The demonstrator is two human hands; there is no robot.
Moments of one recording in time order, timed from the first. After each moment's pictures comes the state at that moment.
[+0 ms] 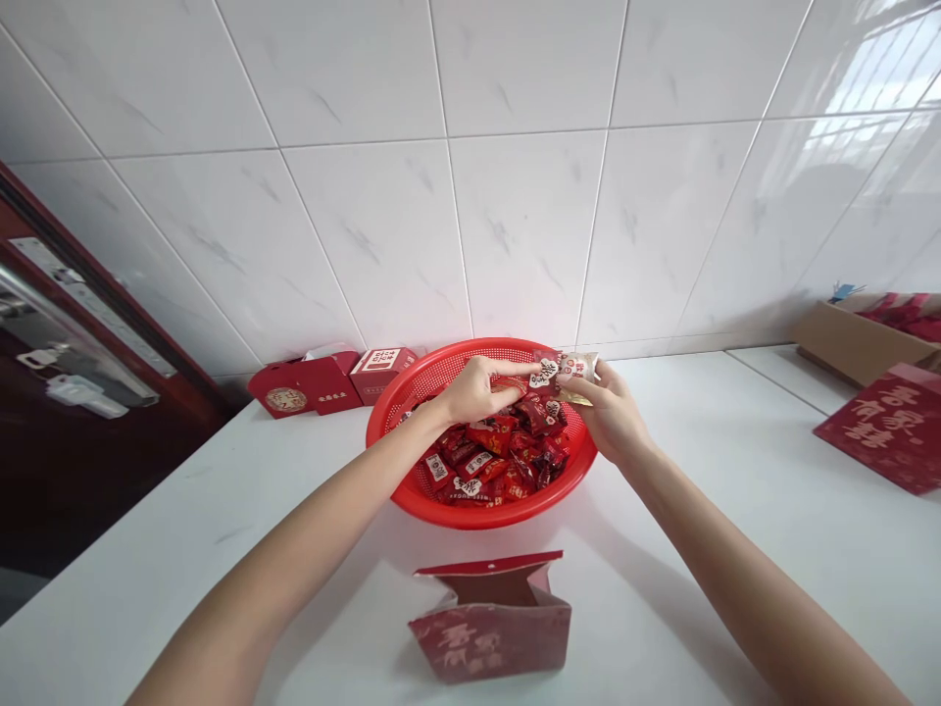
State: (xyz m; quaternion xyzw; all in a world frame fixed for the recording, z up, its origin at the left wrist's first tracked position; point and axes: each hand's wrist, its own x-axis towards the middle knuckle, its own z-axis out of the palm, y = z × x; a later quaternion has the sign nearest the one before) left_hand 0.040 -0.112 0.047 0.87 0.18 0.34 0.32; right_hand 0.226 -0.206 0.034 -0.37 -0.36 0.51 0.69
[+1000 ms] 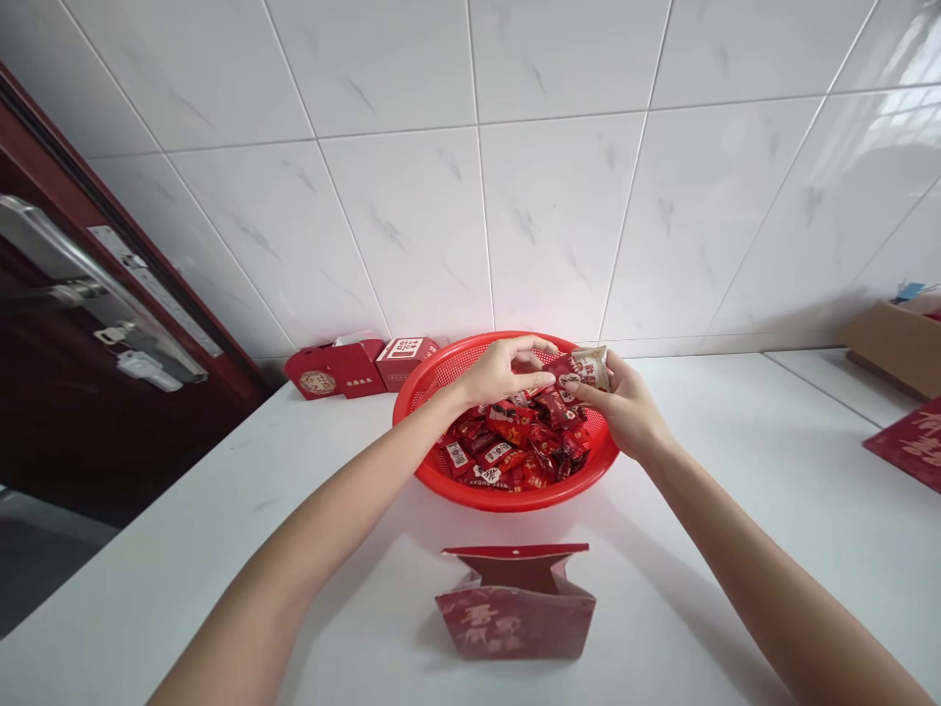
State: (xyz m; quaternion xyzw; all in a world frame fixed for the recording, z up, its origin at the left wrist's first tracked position) left_hand 0.038 -0.119 0.059 0.84 0.25 0.30 0.38; right_hand 0.228 -0.205 0.027 -0.38 -0.49 0.48 0.62
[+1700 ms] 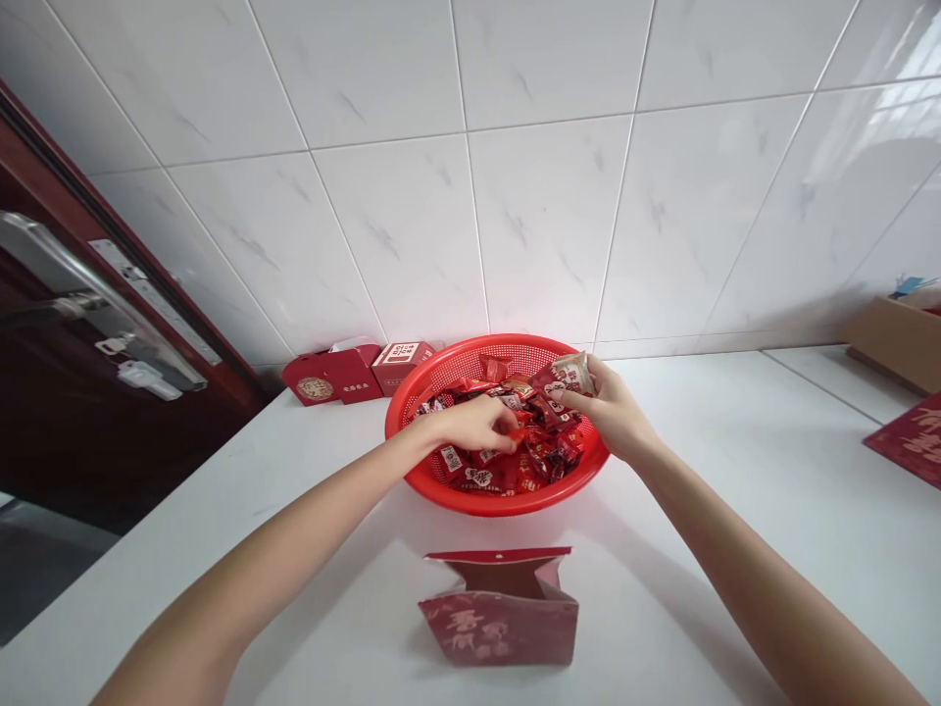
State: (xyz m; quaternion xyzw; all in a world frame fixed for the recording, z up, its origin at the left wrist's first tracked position) left_hand 0.016 -0.142 0.047 0.89 0.33 -0.01 0.31; right_hand 0.224 -0.206 0.032 -0.43 -0.51 0.46 0.58
